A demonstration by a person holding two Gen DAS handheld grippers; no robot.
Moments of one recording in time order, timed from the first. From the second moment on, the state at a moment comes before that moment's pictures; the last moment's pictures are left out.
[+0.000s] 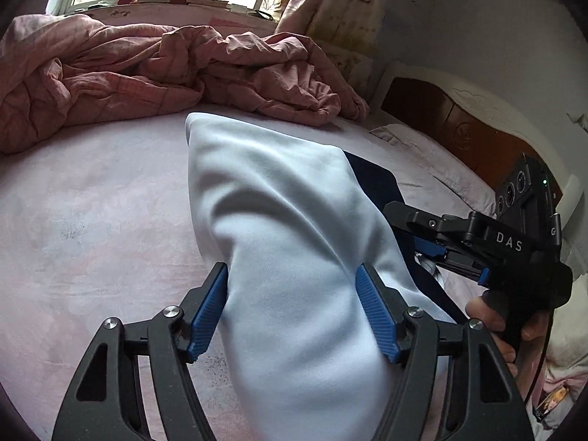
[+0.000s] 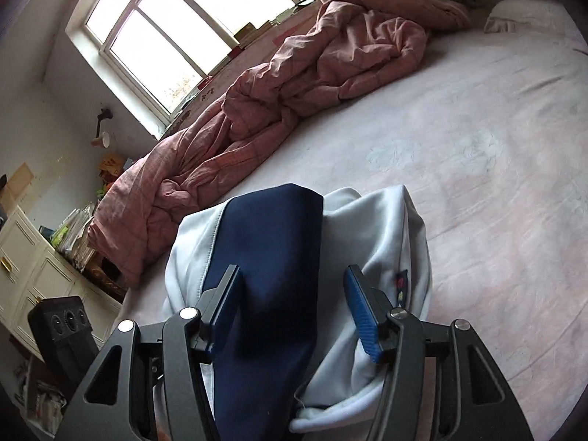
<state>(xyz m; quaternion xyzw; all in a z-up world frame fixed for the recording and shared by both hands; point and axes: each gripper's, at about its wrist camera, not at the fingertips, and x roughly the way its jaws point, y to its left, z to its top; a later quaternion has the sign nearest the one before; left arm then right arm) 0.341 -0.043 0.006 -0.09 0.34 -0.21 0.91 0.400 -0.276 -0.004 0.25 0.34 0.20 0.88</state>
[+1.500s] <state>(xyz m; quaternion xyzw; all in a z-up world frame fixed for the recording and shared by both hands) 0.369 0.003 -0.040 -0.32 0.40 -0.24 0.83 0.386 -0.313 -0.052 0.34 0.42 0.22 0.81</state>
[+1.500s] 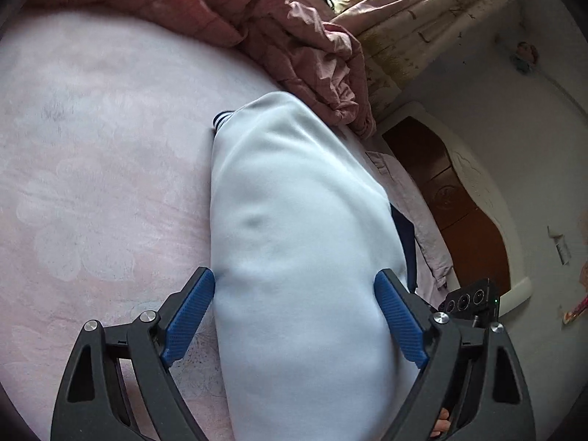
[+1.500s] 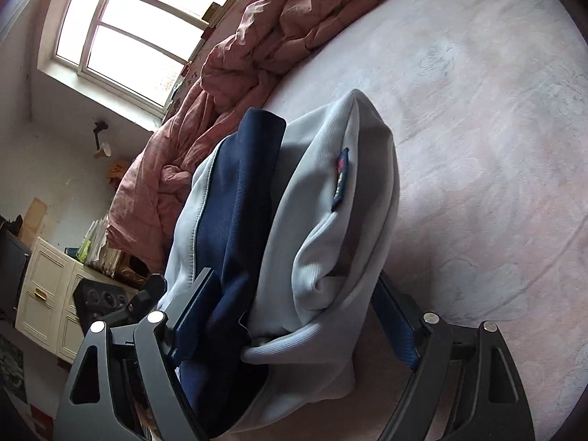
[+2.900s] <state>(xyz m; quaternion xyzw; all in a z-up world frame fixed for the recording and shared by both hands) 0.290 -0.228 0.150 -0.25 0.30 -0.47 0.79 0.211 -0.482 0.152 0.30 0.23 0.20 0.91</state>
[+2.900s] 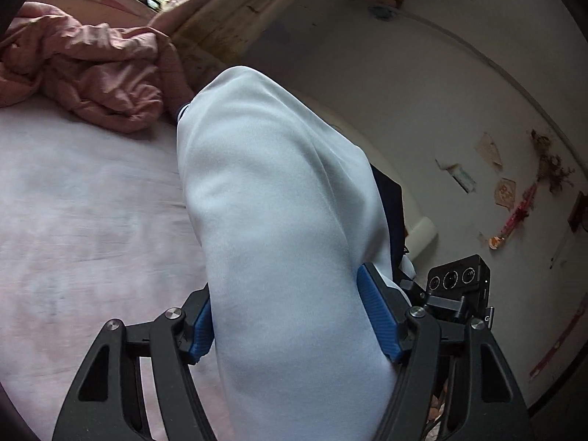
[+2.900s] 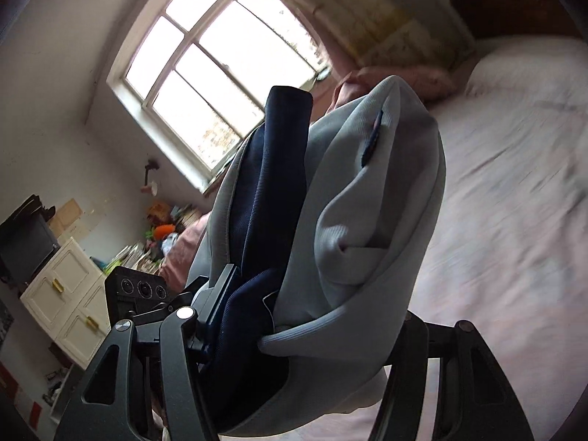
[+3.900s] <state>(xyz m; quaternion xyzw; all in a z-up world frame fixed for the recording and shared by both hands) 0.292 -0.629 0.042 -0.12 0.46 -0.50 0.72 0.130 -0.824 0.057 0.30 0.29 -0.18 0.89</state>
